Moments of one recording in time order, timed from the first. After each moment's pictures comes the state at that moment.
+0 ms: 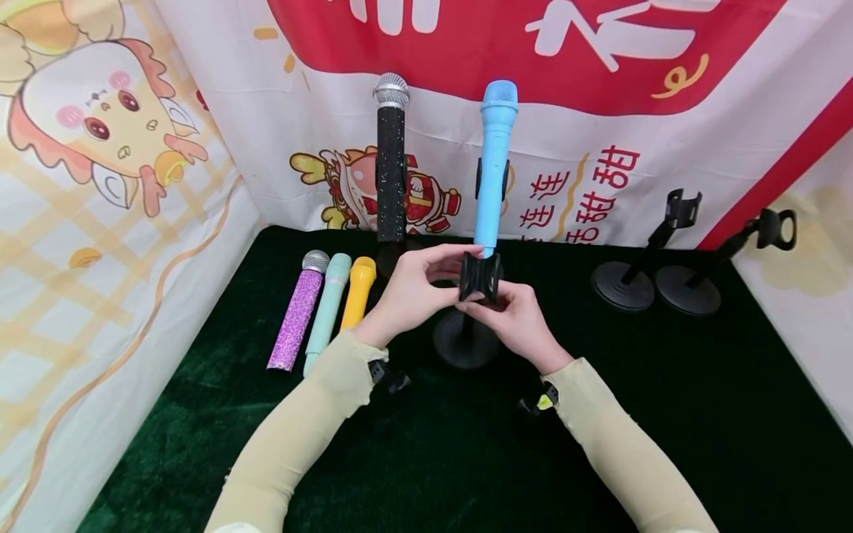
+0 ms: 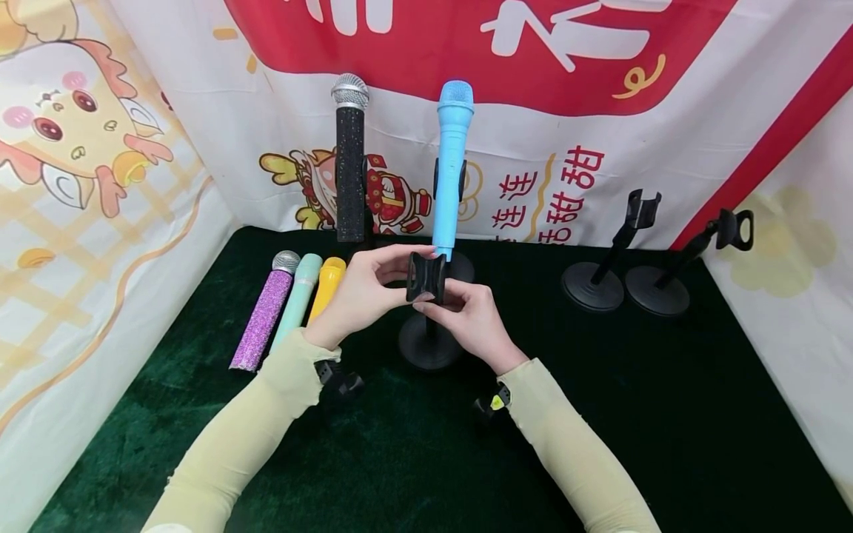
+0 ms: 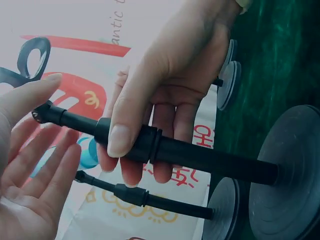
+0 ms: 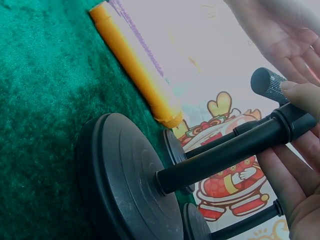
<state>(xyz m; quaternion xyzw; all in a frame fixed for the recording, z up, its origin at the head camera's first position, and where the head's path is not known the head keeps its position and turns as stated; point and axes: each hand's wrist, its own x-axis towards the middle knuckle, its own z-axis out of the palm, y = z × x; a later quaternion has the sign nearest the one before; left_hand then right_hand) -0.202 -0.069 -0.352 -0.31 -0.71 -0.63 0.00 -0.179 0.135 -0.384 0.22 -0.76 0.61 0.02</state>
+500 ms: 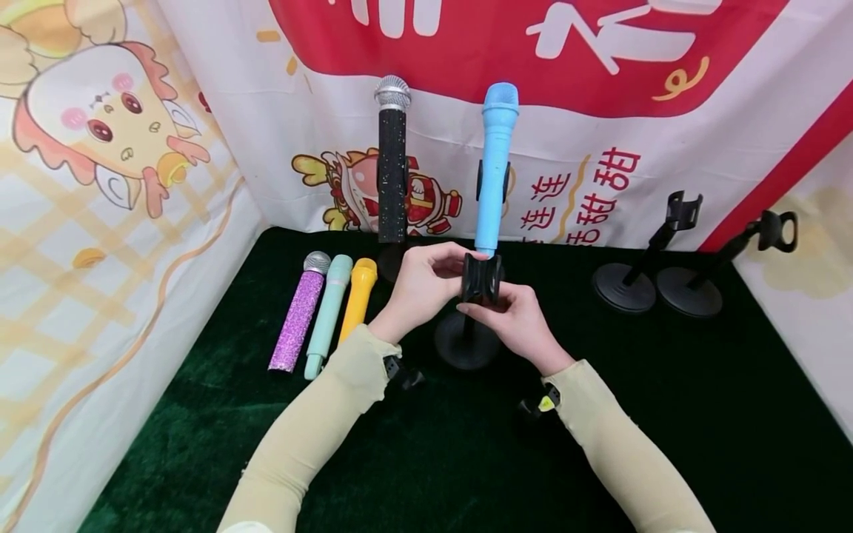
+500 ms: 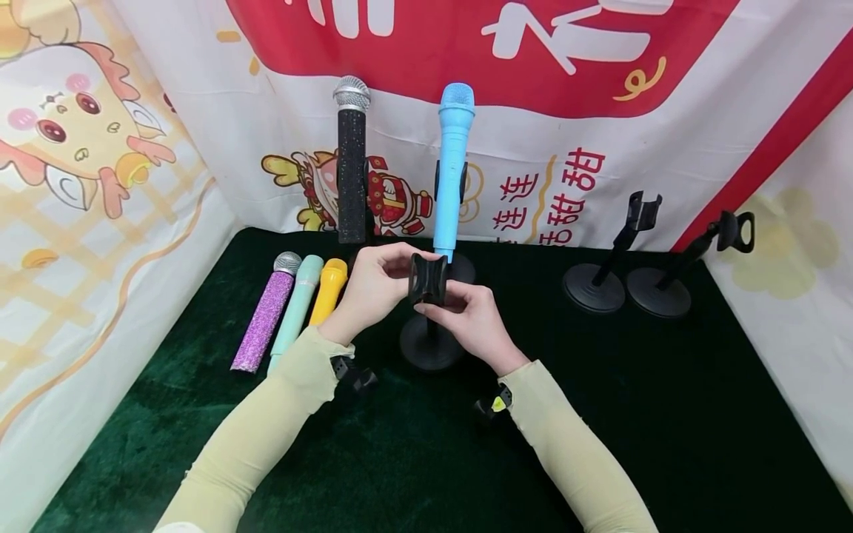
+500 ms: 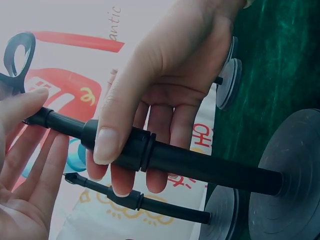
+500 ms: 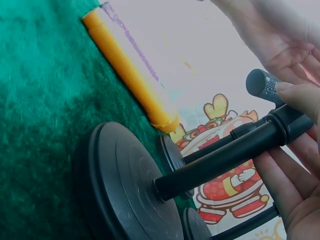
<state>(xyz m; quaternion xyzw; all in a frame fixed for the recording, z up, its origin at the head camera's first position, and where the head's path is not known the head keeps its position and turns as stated) -0.208 -0.053 -0.353 -0.28 -0.71 -0.65 0.06 -0.195 0.141 -0.412 0.21 -0.76 0.62 0.03</state>
